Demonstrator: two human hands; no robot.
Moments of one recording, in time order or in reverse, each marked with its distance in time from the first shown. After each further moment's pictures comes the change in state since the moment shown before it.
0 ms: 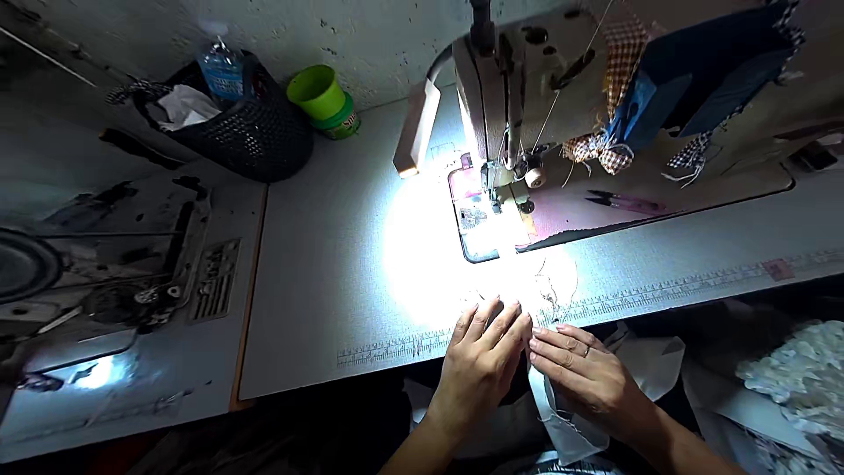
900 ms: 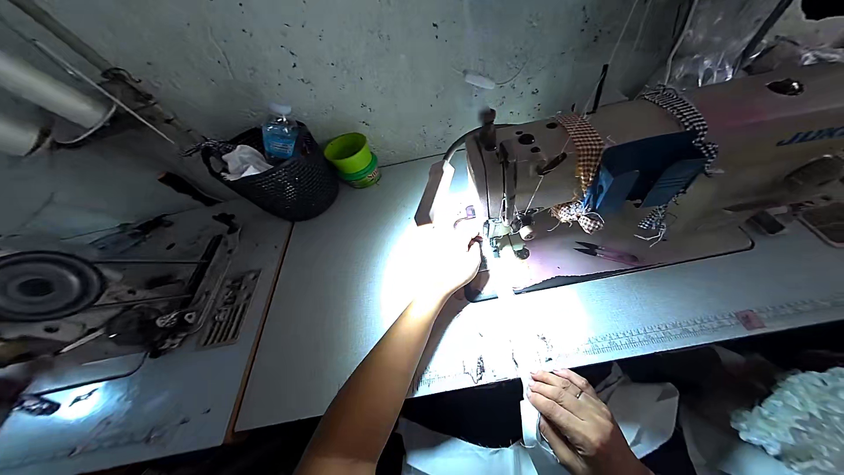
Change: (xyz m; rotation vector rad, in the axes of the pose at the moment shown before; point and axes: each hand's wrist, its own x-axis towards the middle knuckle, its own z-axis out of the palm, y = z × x) left_hand 0.167 -0.104 -0.010 -0.052 -0.110 -0.324; right_hand -0.001 -0.016 0.007 -0.063 0.072 0.118
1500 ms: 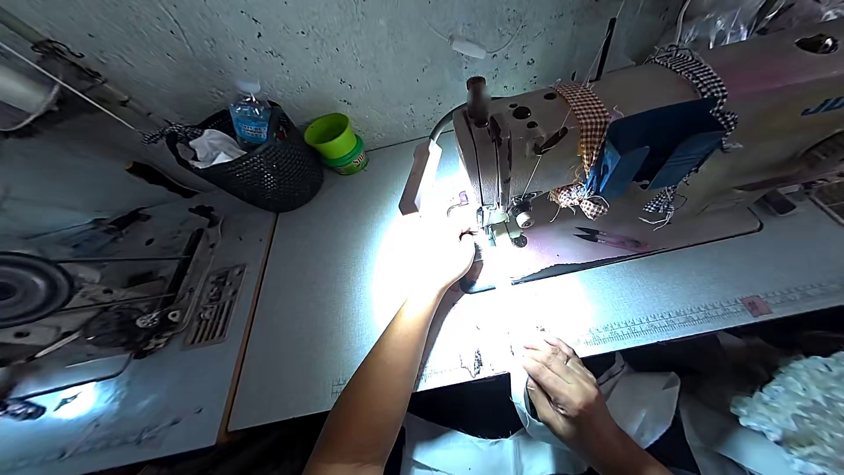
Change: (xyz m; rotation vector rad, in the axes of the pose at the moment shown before) left_hand -0.002 0.002 0.002 -0.072 -0.044 -0.093; right_hand 0.024 0.004 0.017 -0.013 0.077 0.087
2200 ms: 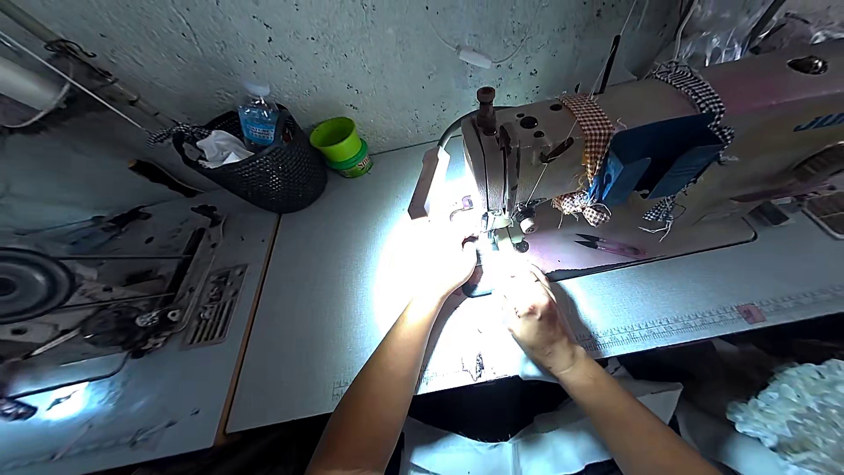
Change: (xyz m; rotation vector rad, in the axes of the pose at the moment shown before) left_hand -0.004 -0.008 0.003 -0.028 0.009 0.022; right_hand 0.095 0.033 0.041 -0.119 -0.010 0.103
